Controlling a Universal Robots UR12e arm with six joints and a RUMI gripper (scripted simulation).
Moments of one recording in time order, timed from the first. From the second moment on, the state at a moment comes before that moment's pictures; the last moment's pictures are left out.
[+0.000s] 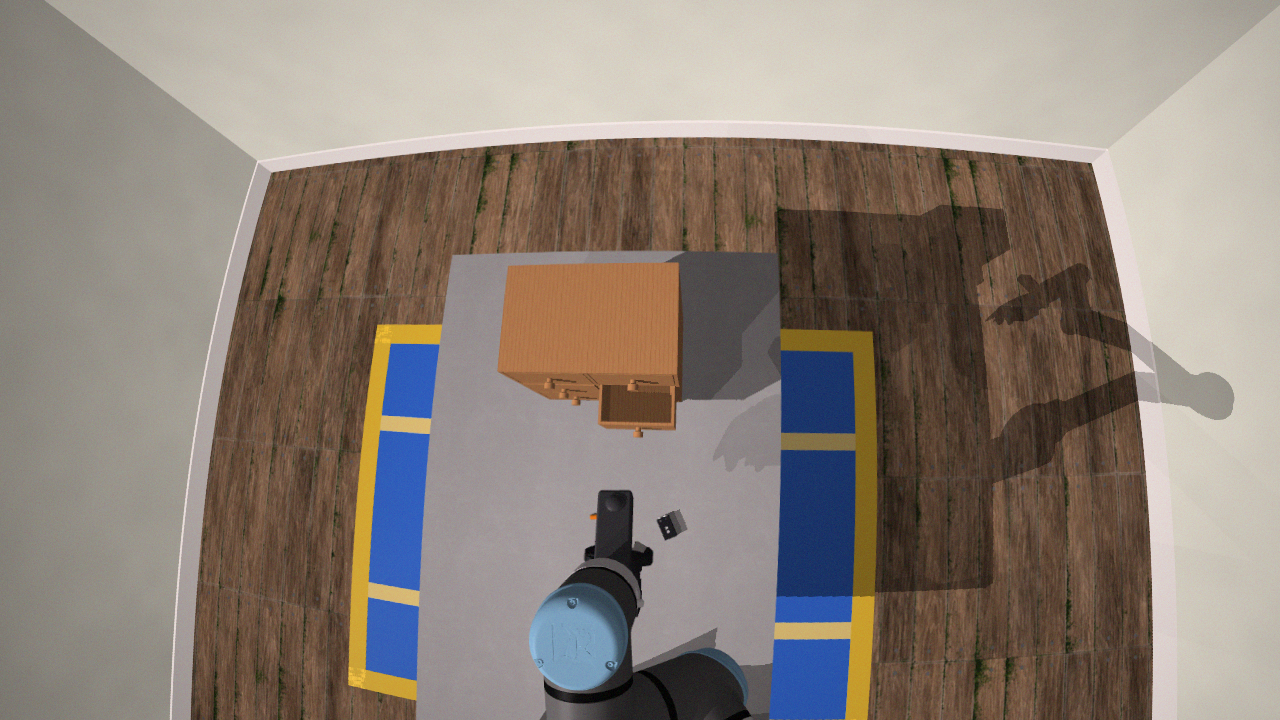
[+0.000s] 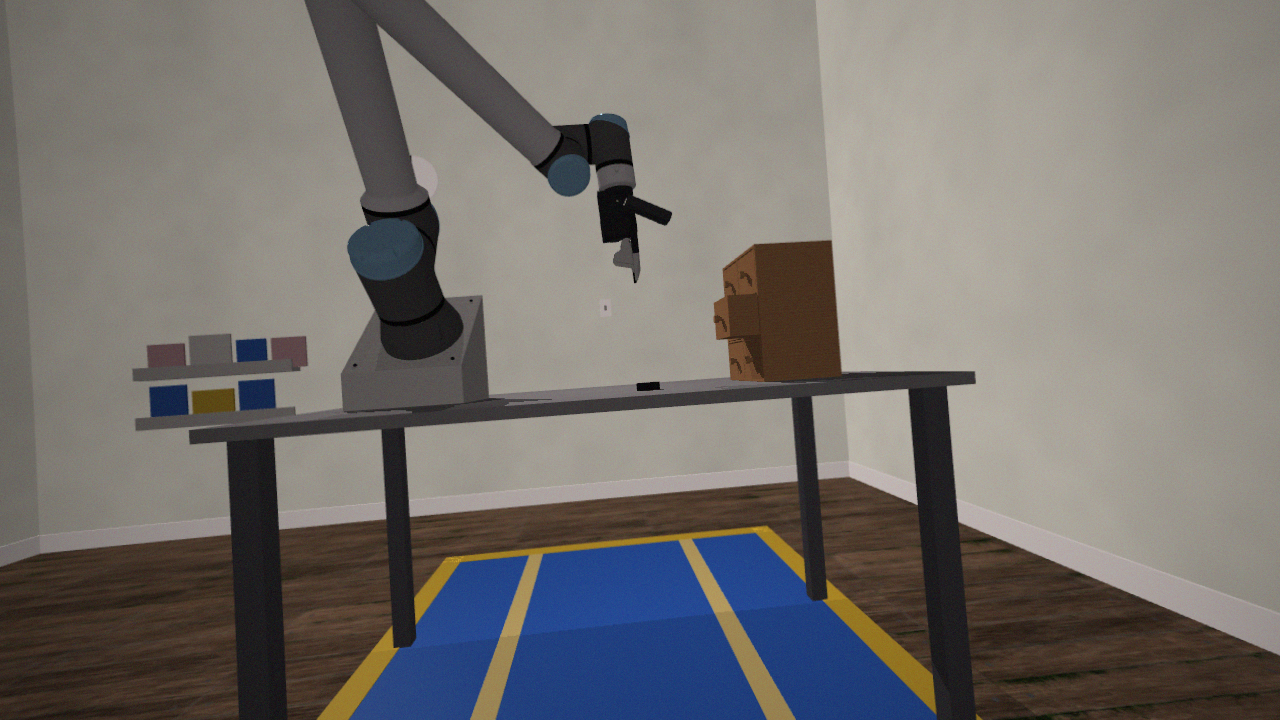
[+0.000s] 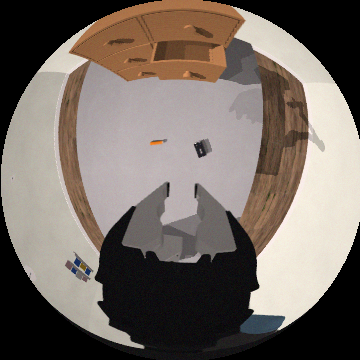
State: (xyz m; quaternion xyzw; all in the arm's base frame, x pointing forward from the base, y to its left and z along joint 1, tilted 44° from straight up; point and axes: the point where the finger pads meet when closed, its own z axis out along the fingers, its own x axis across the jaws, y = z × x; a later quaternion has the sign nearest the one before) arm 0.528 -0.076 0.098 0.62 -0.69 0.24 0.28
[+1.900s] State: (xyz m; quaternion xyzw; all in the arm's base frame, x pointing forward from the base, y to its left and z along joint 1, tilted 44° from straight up) arm 0.525 -0.071 0.102 0.61 -0.70 0.22 0.30
